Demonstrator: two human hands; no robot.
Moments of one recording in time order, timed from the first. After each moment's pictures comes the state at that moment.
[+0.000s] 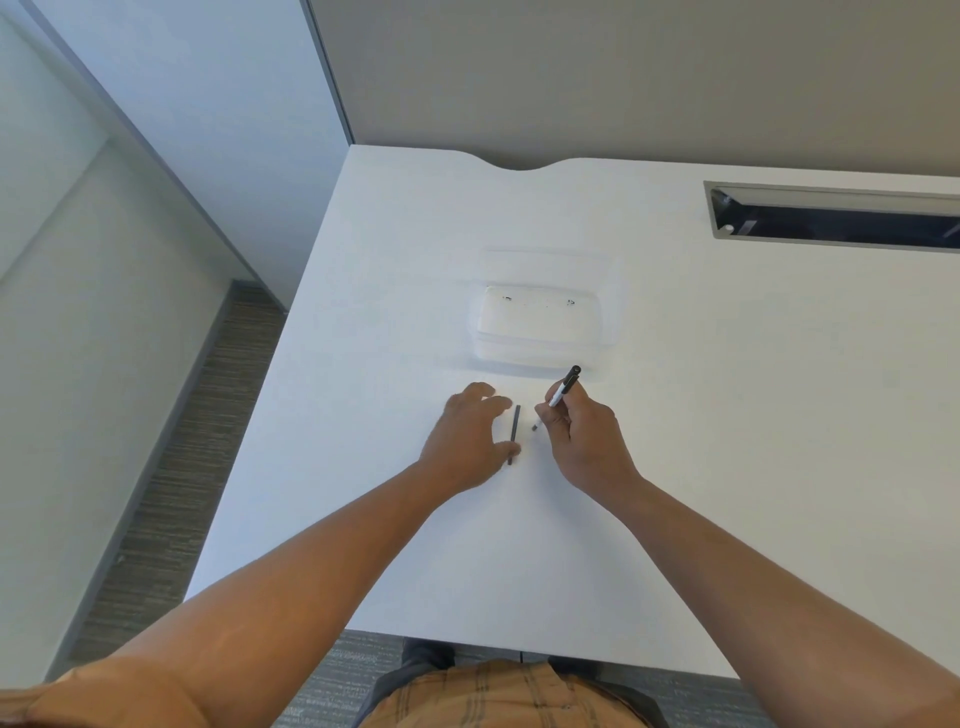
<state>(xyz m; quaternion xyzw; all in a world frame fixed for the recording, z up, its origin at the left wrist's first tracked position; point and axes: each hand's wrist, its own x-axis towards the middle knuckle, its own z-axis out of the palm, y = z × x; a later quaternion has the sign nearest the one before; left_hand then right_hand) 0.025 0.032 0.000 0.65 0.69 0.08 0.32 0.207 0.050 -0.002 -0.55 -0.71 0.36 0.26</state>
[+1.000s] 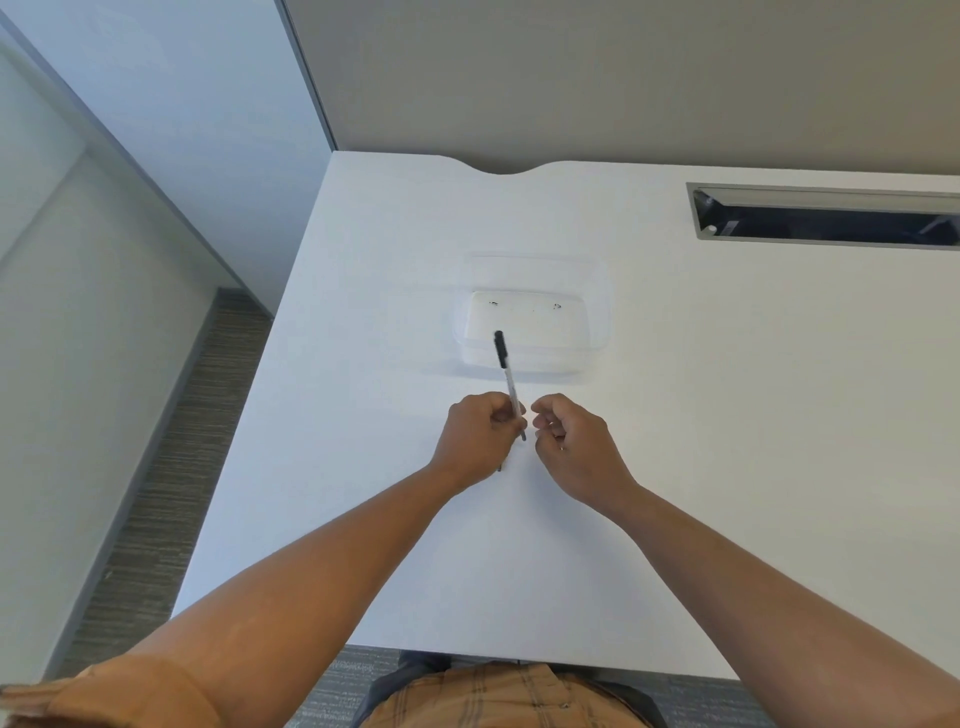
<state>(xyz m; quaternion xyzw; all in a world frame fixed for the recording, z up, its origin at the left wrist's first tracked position) 0.049 0.043 0.005 0.50 0.68 0.28 0.46 0.216 0.047 -0.002 -0.57 -0.67 0.42 0.22</state>
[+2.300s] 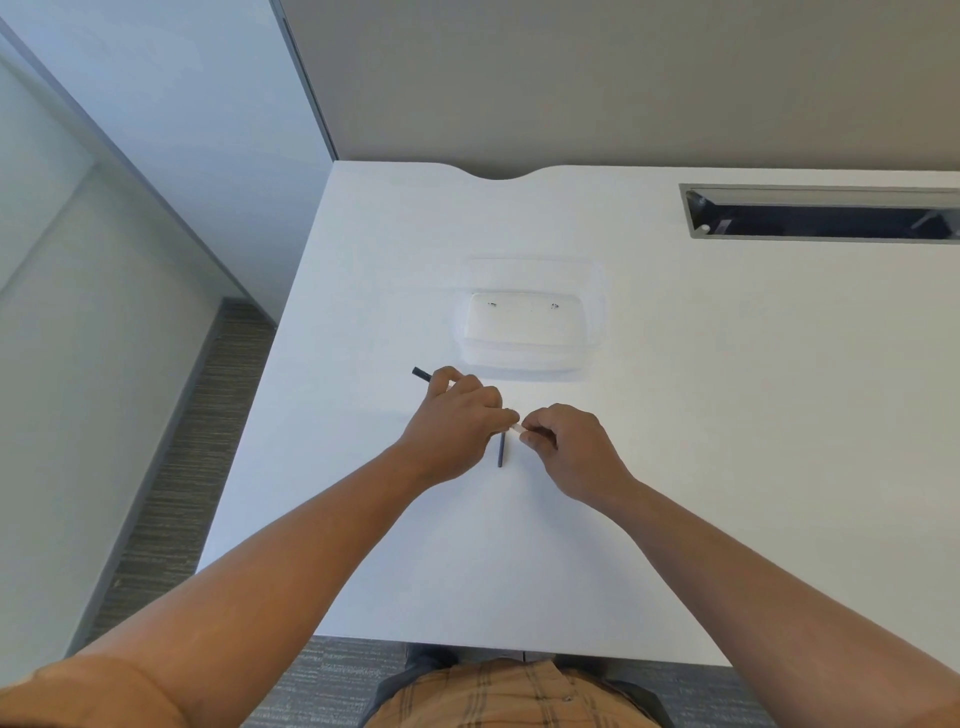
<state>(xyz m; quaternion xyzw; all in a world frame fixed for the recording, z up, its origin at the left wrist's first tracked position) 0.010 0.042 0.015 0.86 0.50 0.09 0.00 0.212 0.043 0.007 -0.54 -0.74 0.35 0.17</state>
